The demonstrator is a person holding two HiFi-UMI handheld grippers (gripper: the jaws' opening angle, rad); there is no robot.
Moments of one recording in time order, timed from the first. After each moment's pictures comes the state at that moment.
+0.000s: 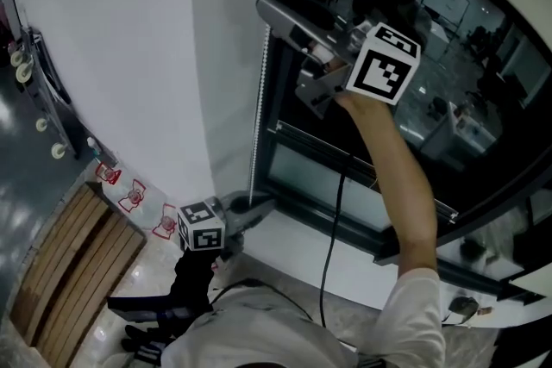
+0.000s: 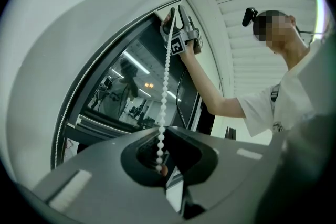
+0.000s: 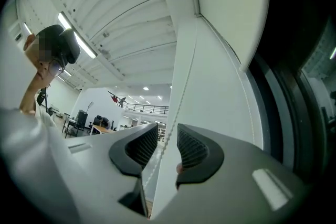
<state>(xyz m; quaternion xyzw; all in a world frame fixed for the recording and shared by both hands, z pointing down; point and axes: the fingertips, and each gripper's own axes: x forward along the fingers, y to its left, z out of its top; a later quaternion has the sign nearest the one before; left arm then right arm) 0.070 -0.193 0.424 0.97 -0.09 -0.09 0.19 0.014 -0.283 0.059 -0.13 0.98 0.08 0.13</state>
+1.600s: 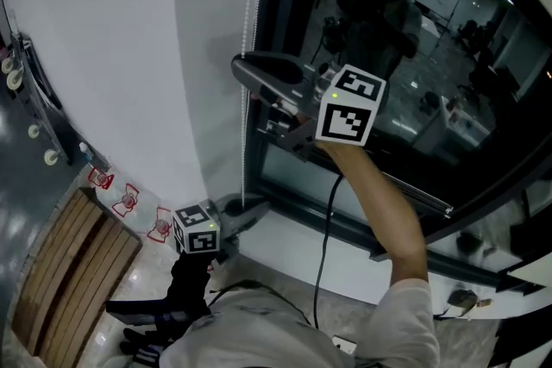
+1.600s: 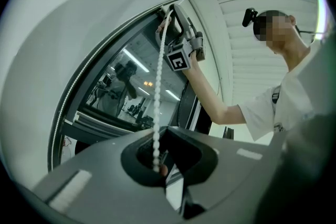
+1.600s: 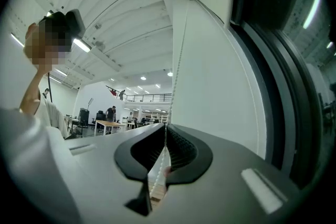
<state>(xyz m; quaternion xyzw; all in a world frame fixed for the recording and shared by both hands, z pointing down) 0.074 -0.188 0.429 0.97 -0.08 -0.08 0.19 -0.001 -0.268 0.148 -0.13 0.99 0.03 0.07</state>
